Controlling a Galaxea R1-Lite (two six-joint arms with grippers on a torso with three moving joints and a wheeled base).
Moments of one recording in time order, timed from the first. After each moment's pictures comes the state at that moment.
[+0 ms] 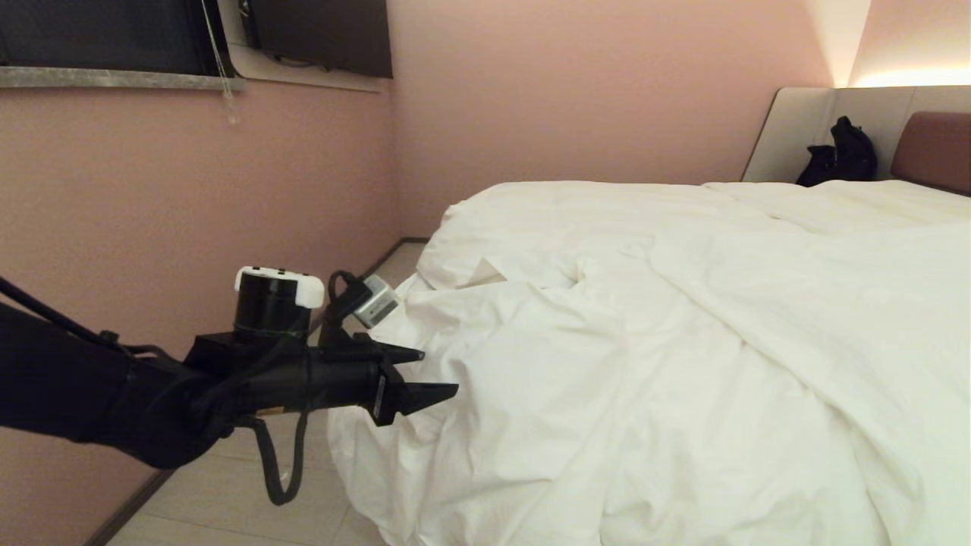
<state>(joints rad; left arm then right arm) -0.35 1.84 -0.79 -0.58 -0.61 0.18 0.00 0.00 0.00 0.00 -0.02 0.02</state>
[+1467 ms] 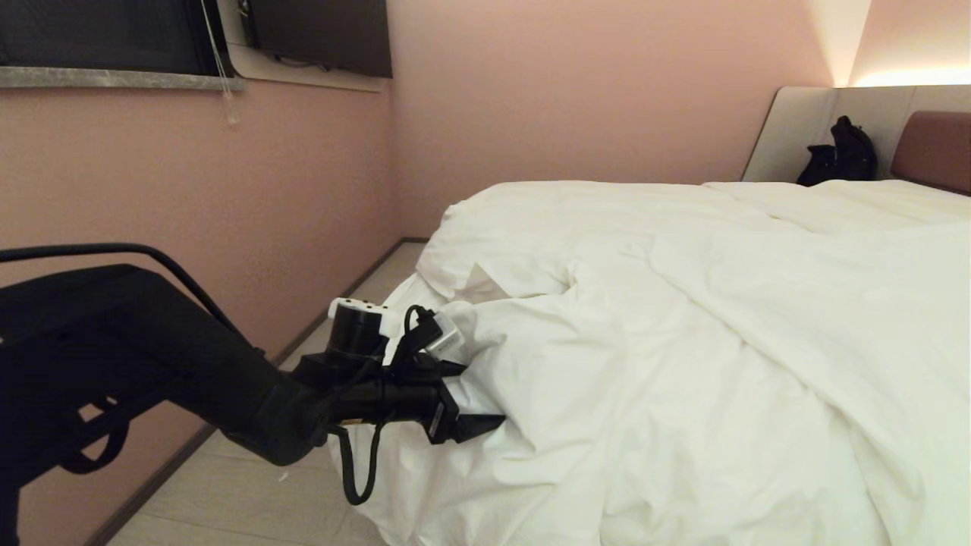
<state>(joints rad) -0.45 2.09 -0.90 -0.67 -0.59 0.31 0.00 0.00 0.00 0.00 -0.02 0.02</state>
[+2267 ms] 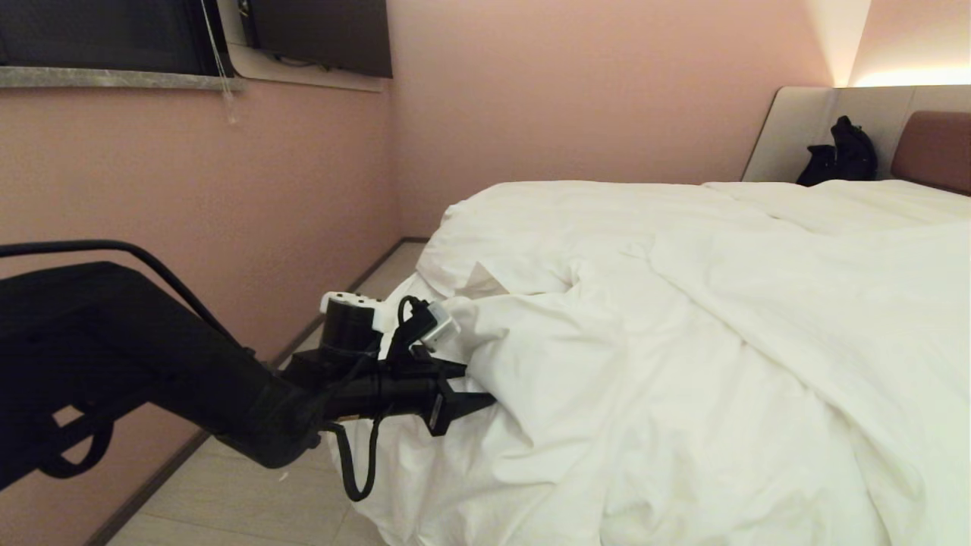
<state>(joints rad) -0.45 2.06 -0.88 -0.73 -0.59 0.25 0.00 0.00 0.00 0.00 -0.02 0.02</state>
